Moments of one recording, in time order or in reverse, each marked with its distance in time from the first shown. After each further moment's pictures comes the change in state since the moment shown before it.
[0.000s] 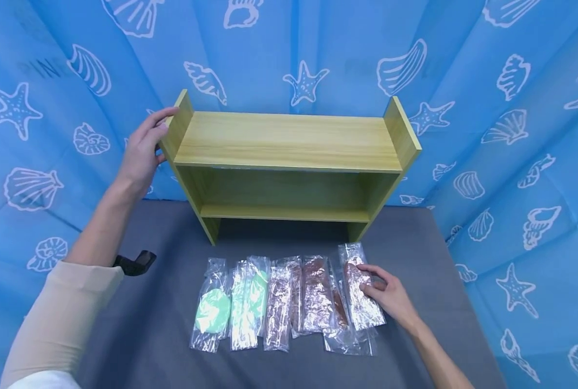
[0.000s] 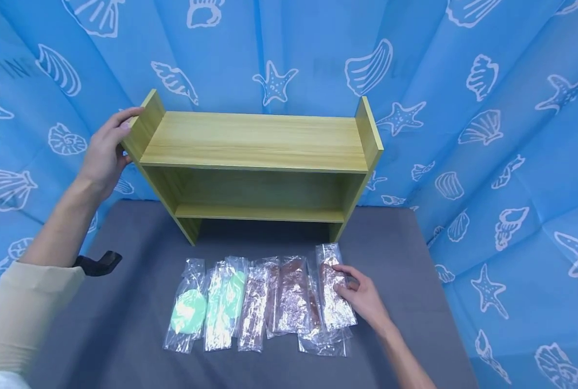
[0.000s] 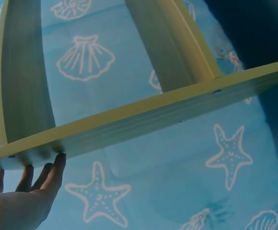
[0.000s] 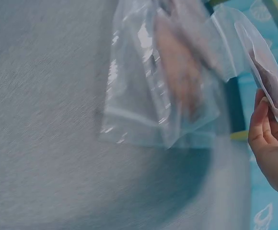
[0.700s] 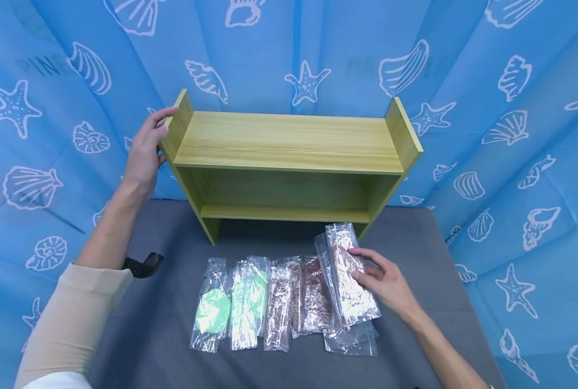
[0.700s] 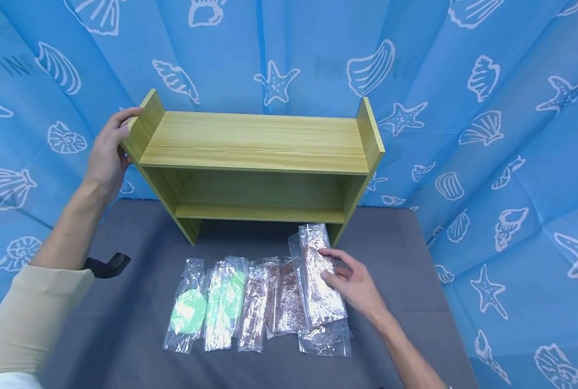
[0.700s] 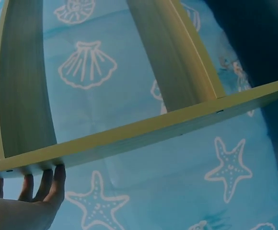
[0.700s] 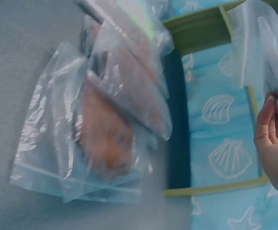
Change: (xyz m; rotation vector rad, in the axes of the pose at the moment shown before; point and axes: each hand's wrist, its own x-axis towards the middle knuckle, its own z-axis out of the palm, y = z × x) left_hand 0.000 -0.005 0.008 0.002 0.096 0.044; right_hand -0.005 -0.079 0.009 0.012 -0.084 -0.177
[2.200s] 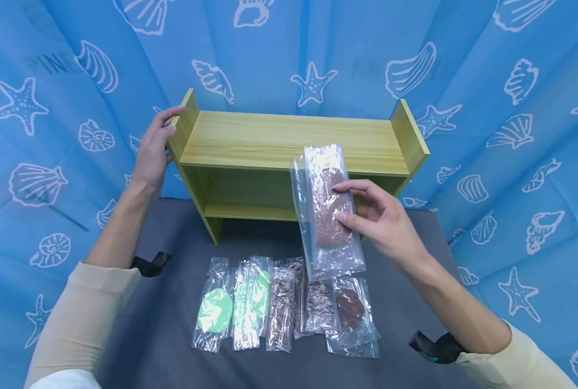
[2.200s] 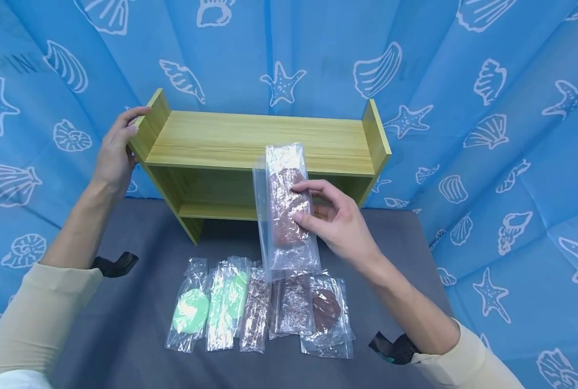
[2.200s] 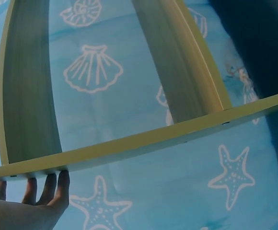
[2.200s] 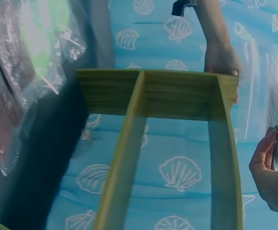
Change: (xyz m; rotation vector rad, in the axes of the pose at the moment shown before) left_hand -0.001 -0.001 0.002 0.005 -0.003 0.012; right_hand 0.055 -0.162 0.012 0.026 -0.044 -0.230
